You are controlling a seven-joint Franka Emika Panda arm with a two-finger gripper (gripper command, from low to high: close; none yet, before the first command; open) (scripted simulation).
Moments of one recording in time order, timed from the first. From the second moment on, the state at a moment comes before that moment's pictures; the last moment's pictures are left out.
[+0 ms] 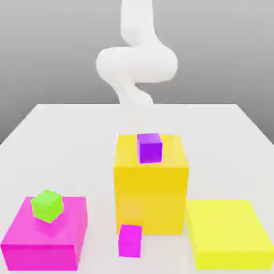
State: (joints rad) arm 0.04 -0.71 0.00 -2.28 0.00 2.32 0.75
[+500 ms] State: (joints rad) arm 0.21 -0.16 0.08 -2.16 0.02 2.41 0.48
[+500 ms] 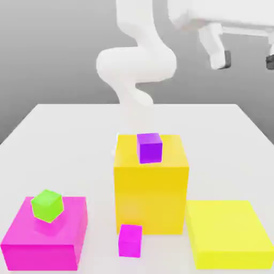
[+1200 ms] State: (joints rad) arm 0.44 0.61 0.16 -1.99 -0.18 2.59 0.31
